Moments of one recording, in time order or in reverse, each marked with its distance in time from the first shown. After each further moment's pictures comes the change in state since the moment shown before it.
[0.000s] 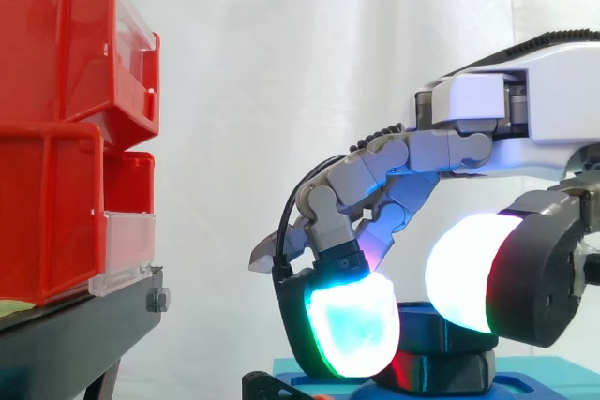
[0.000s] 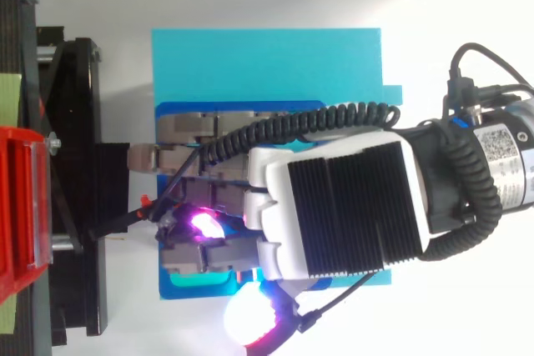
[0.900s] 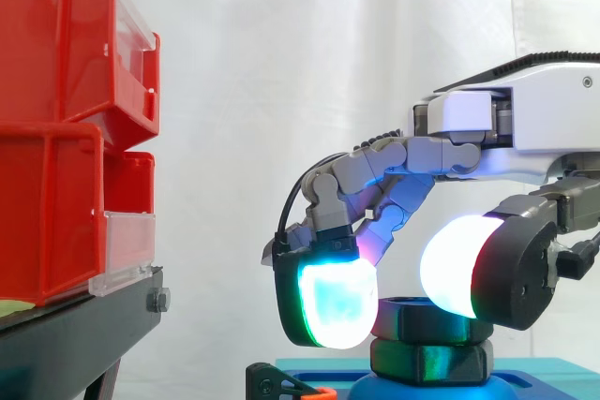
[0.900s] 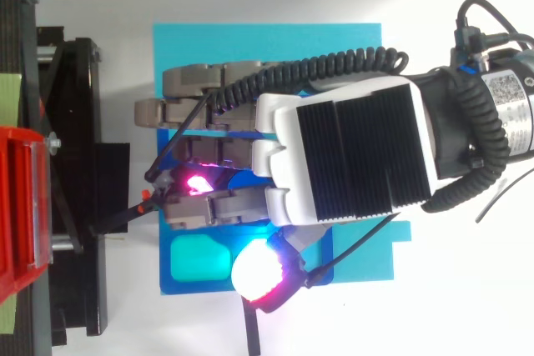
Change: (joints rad) arm -0.053 0.000 0.000 0.002 -0.057 -0.010
